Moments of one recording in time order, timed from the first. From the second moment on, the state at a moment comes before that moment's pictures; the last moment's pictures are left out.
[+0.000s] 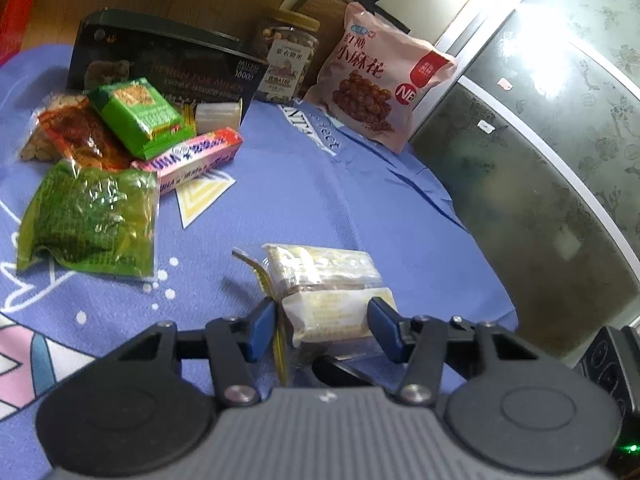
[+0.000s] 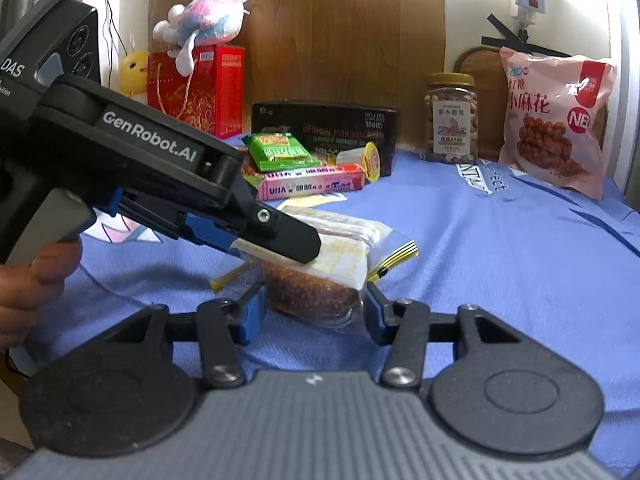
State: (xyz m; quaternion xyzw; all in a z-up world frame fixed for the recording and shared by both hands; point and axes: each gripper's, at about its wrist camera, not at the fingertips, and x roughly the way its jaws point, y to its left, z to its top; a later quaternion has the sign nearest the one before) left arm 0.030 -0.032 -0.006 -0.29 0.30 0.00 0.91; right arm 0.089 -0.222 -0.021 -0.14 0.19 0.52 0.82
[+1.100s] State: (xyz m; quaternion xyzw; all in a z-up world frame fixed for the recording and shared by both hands) left arm 0.126 0.131 0.082 -0.28 0.18 0.13 0.93; right arm 0.214 -0.027 0.050 -0.13 0.12 0.57 0.80
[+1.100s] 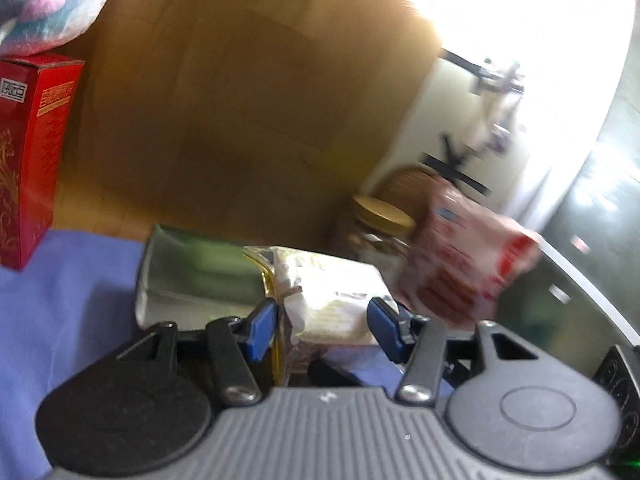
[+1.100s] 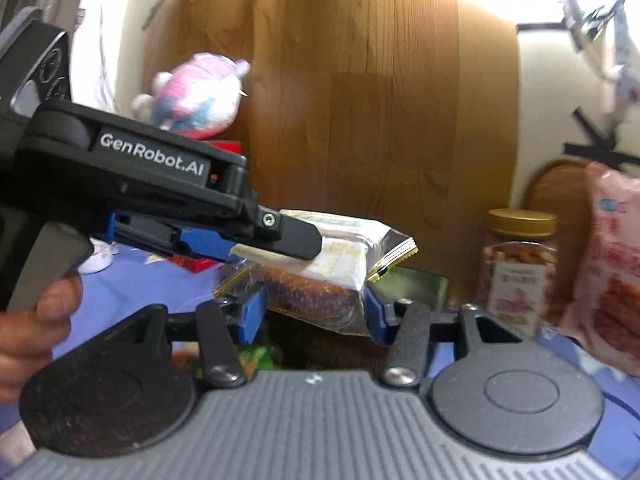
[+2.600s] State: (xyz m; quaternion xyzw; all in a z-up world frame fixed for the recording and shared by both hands) left arm -0.038 0.020 -0.004 -0.36 0.25 0.00 0.90; right arm 0.197 -0.114 -0.009 -0.02 0.34 0.52 0.78
